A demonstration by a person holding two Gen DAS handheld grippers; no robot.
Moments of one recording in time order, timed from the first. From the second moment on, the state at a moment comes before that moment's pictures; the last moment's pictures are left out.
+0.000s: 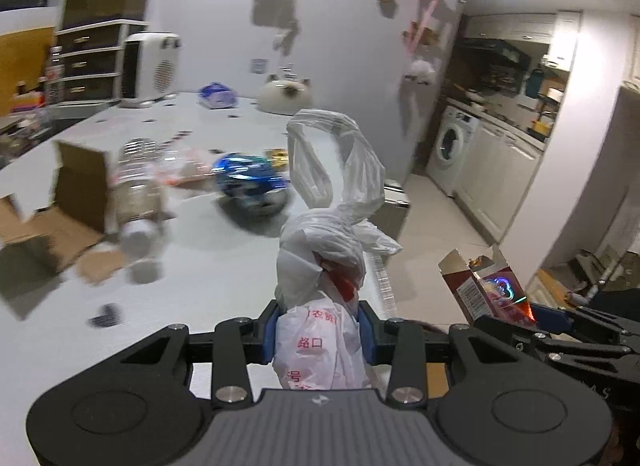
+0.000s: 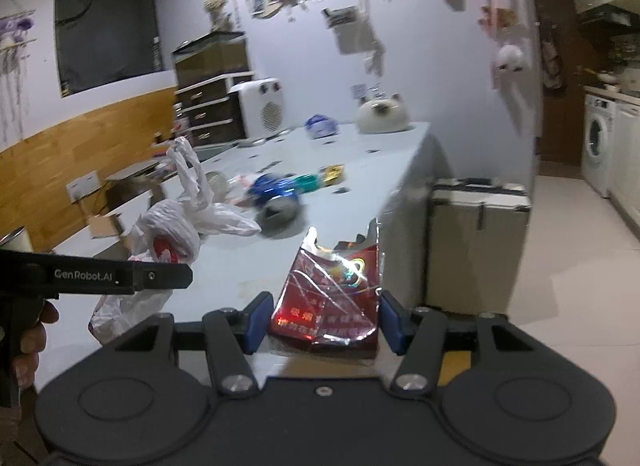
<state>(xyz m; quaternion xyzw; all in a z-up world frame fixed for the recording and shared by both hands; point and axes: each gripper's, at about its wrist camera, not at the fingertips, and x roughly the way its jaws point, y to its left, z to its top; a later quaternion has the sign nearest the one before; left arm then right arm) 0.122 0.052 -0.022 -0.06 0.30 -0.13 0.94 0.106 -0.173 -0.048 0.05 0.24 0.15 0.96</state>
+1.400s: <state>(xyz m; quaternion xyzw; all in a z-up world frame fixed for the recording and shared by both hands) 0.344 -0.146 -0.213 -0.09 0.60 -0.20 0.77 0.254 -0.341 -0.193 0.13 0.44 -0.01 0.89</state>
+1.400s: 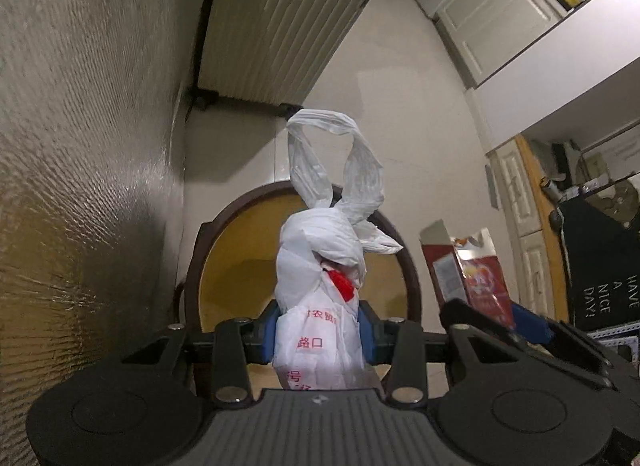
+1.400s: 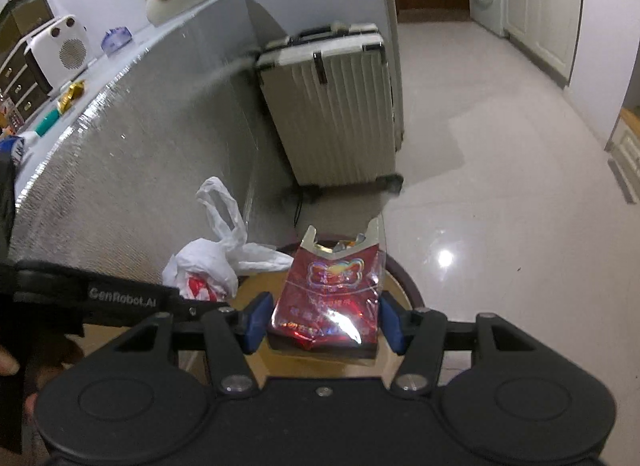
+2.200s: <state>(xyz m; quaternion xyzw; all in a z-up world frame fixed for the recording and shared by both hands) 0.337 -0.150 -0.222 -0.04 0.62 -0.15 0.77 0.261 -0.351 -0.222 0.16 0.47 0.00 0.87</state>
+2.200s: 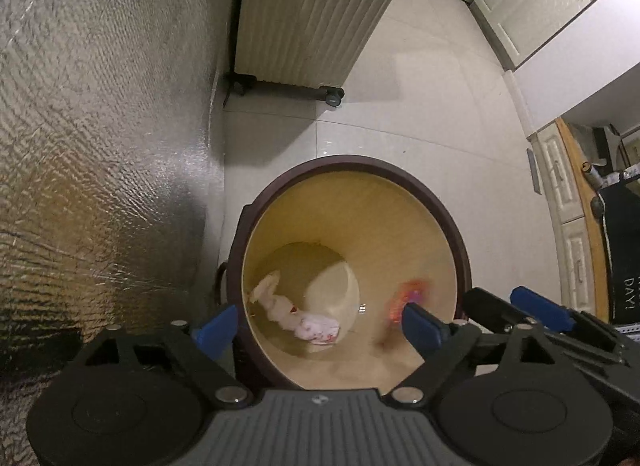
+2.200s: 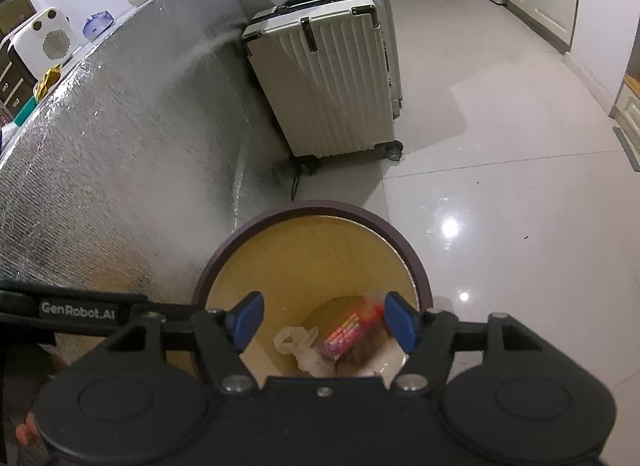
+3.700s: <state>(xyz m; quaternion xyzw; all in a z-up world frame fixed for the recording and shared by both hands) 0.261 -0.146 -0.194 0.04 0.54 -0.15 0.83 0.189 -0.368 -0.188 0.10 0.47 -0.05 0.88</state>
